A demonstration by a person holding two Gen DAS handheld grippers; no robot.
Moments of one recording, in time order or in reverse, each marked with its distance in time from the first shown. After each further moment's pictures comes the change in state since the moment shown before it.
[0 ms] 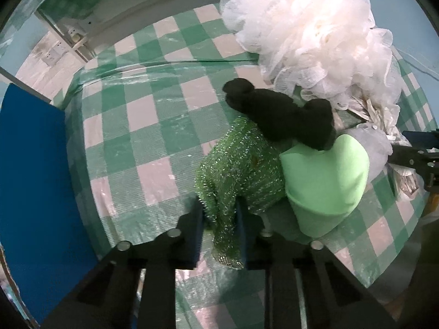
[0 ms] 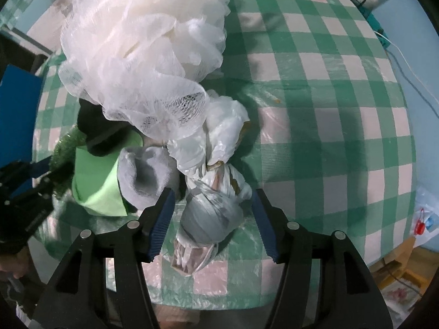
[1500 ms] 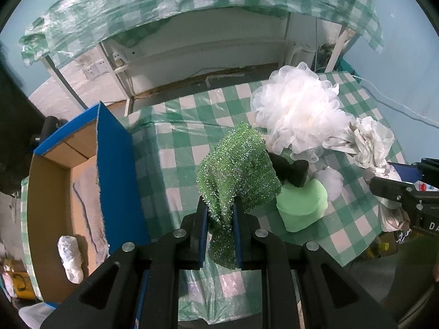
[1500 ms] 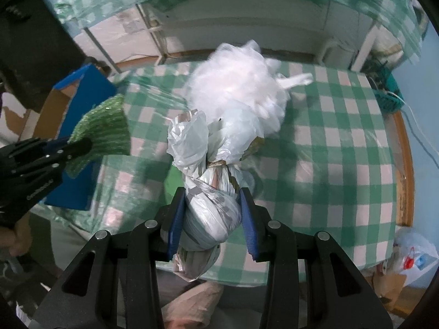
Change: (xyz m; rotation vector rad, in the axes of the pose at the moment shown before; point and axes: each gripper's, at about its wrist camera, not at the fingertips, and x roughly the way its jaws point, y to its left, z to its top) left arm -0.120 0.035 -0.023 -0.128 -0.245 0.011; right arm -0.105 0.065 -0.031 -0.194 -0.238 0.105
